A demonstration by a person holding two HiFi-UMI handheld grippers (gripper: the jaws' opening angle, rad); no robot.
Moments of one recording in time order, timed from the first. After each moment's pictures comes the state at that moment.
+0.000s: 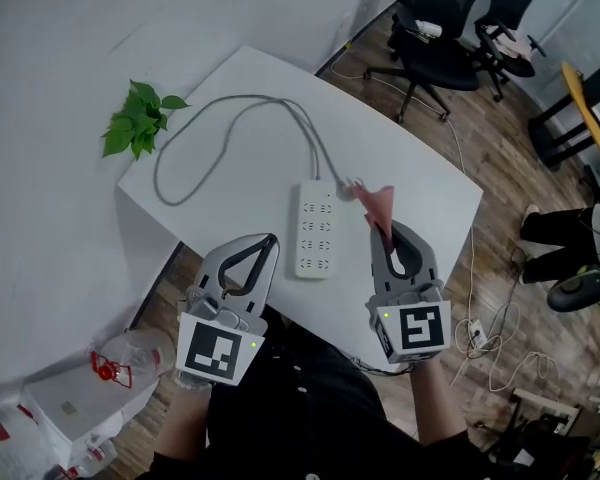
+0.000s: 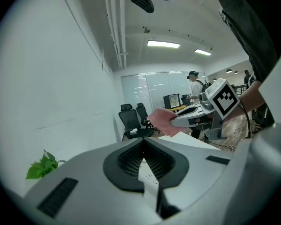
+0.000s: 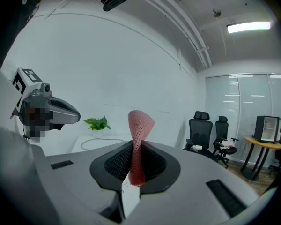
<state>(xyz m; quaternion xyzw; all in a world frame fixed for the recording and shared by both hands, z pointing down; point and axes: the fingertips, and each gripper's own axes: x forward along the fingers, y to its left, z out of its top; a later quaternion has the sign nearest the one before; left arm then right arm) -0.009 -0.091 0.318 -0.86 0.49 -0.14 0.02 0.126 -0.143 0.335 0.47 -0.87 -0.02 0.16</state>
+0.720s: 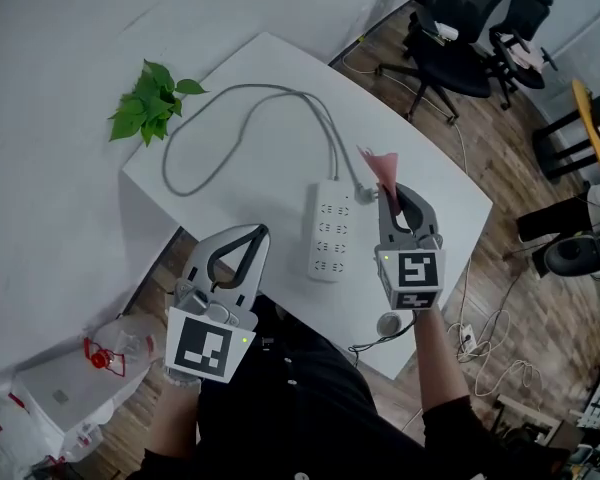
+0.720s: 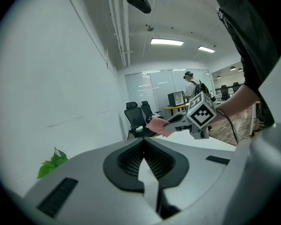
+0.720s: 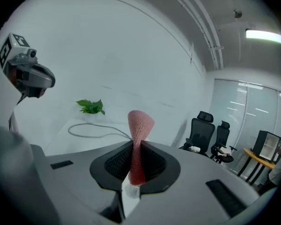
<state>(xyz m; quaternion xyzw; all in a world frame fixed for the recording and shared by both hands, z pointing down) -0.066 -0.104 0.321 -0.85 0.51 -0.15 0.02 0.096 -0.230 0.382 0.47 -0.85 -0.05 0.23</state>
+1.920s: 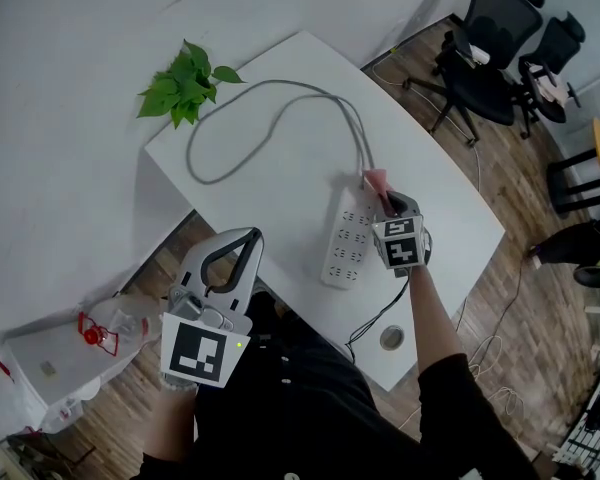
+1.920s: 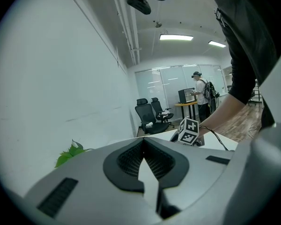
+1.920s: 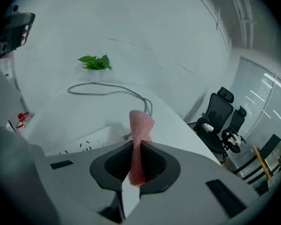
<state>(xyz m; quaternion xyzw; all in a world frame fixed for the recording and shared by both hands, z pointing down) -0.120 -0.088 0.328 -0.81 0.57 -0.16 0.00 0.073 -0.280 0.542 0.38 -0.83 0.03 0.41</state>
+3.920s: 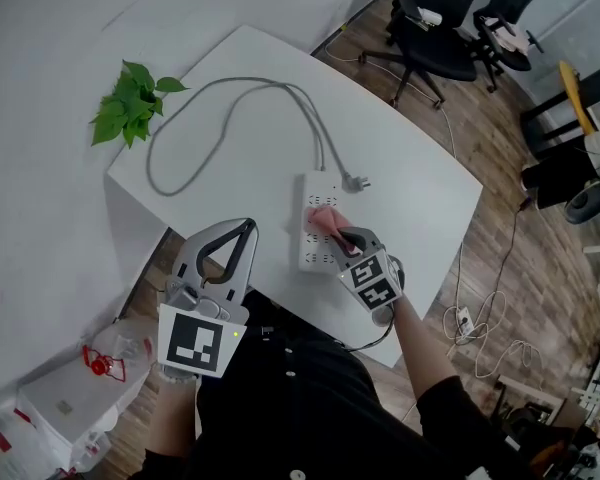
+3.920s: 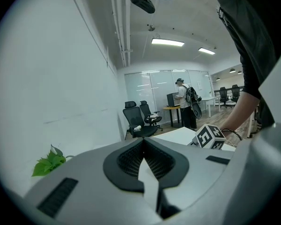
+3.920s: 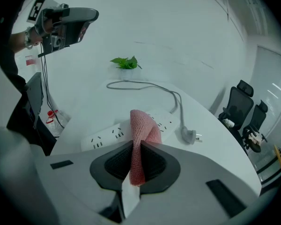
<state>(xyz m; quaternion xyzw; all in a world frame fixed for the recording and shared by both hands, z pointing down) -0.067 -0.108 0.332 -0.85 0.50 -0.15 0.01 0.078 -0.143 0.558 0.27 -0.87 0.06 0.42</state>
